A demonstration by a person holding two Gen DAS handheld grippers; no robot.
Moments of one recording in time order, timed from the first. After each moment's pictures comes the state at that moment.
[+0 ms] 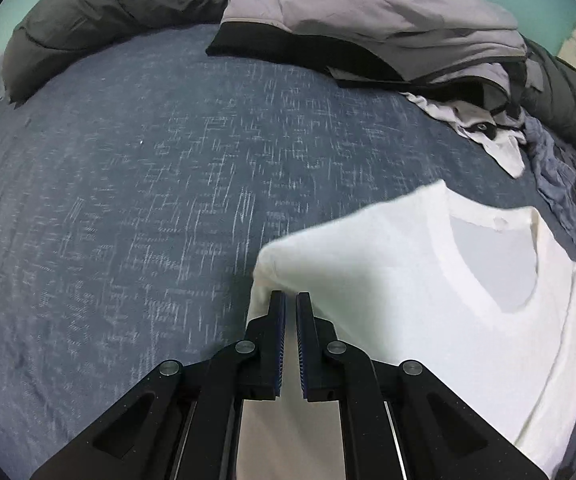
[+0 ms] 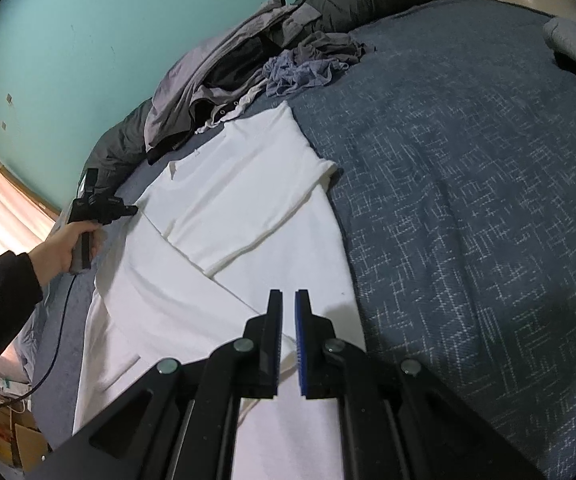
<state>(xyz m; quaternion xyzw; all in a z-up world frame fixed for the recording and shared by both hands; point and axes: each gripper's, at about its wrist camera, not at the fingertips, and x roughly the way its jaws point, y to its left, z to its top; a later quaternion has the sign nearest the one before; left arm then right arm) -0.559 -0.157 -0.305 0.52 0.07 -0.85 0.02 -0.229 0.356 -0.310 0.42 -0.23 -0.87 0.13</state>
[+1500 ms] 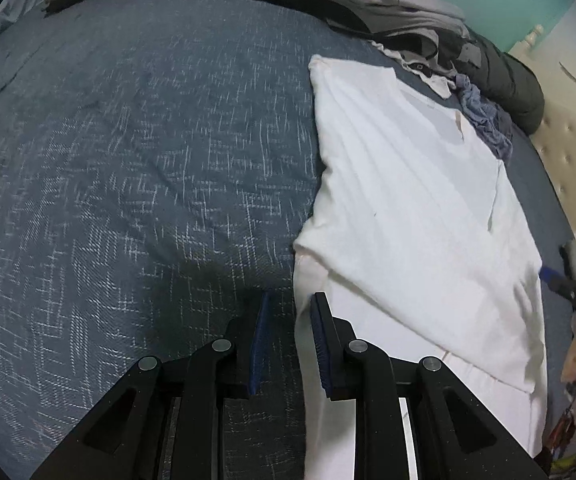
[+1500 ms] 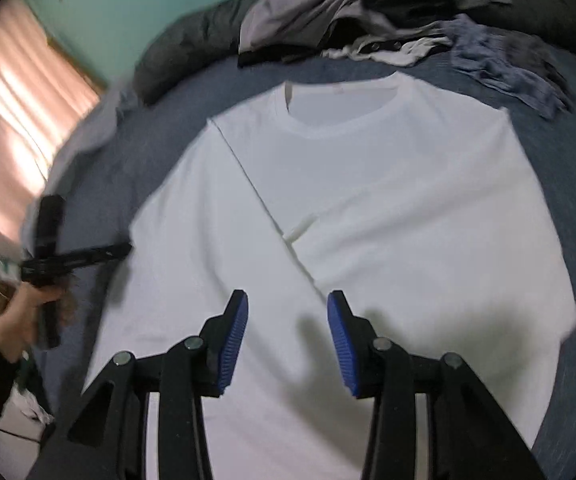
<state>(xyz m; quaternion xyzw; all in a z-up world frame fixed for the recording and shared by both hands) -0.335 -0.214 -0.324 0.53 0.14 -0.83 -0.08 -0.367 0.175 -0.278 0.51 -0.06 -0.81 0.27</state>
